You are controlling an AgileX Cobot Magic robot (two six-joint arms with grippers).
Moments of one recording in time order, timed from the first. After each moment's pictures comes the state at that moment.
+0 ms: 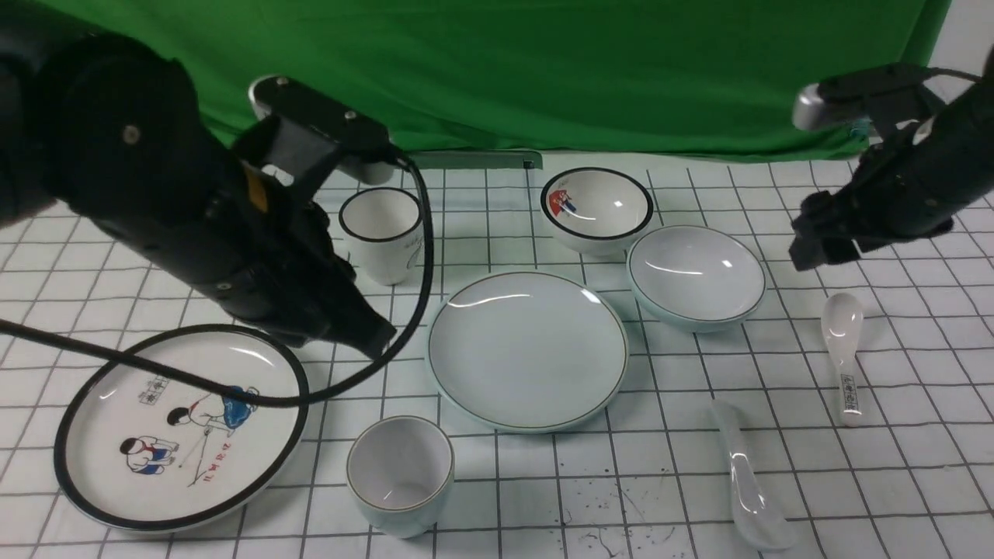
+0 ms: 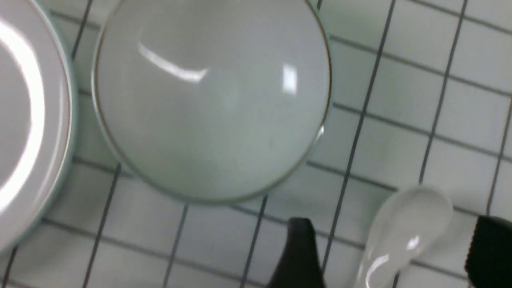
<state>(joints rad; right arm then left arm) 0.13 1.82 -1.46 0.16 0.73 -0.27 -0.44 1.43 -1.18 -0.02 0.90 0.16</state>
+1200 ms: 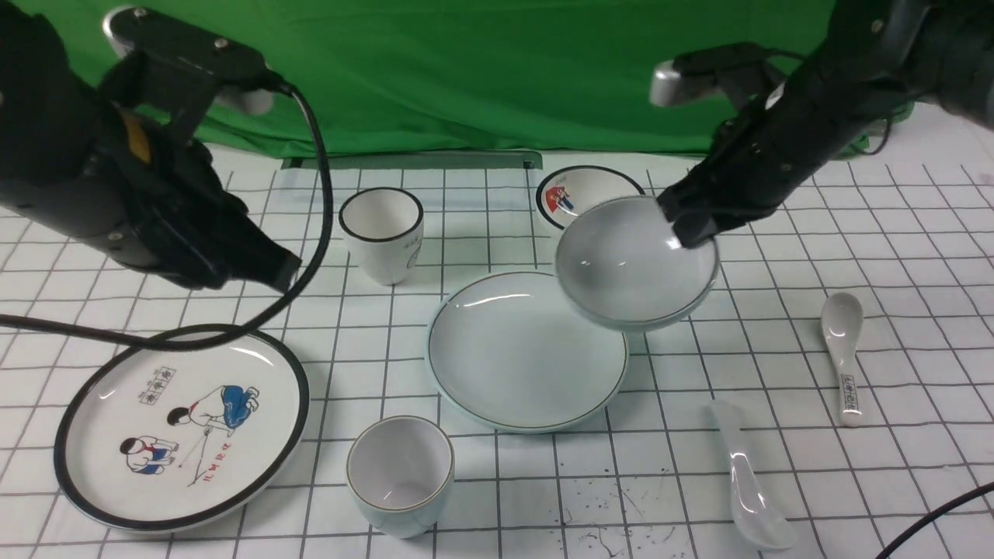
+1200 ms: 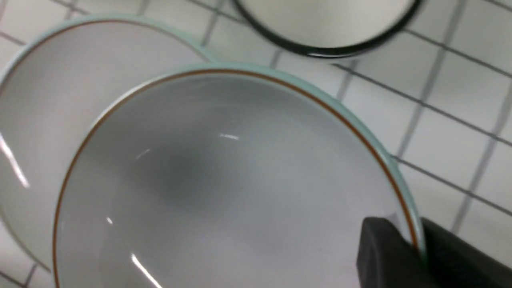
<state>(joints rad) 0.31 1.97 -1.71 0.33 0.90 -0.36 -0.32 1.33 -1.18 0.12 0.91 0.05</state>
